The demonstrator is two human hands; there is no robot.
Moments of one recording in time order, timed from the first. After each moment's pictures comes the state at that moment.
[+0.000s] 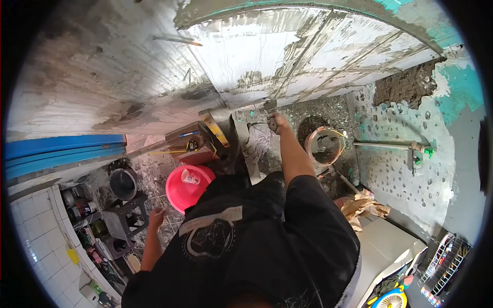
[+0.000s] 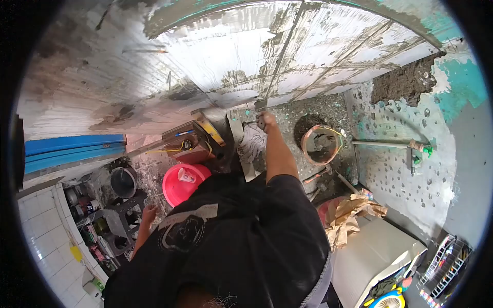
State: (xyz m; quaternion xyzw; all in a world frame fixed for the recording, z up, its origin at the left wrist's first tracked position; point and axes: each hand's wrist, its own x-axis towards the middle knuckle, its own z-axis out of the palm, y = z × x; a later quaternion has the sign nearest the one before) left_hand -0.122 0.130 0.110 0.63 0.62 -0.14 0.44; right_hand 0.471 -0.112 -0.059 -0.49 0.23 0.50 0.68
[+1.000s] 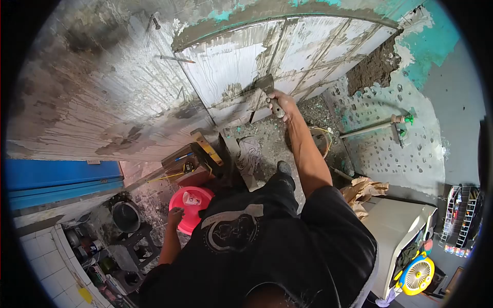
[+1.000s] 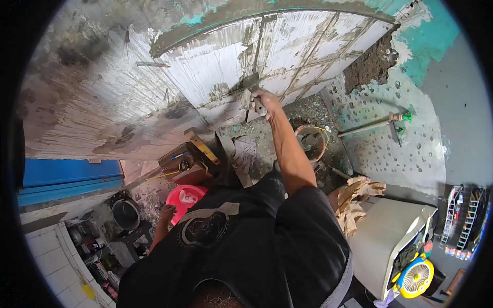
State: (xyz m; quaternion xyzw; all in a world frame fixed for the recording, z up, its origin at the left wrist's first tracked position) left_hand -0.069 0.144 0.024 0.64 0.51 -0.13 0.56; right_hand 0.489 -0.129 0.199 -0.60 0.00 0.40 0.70
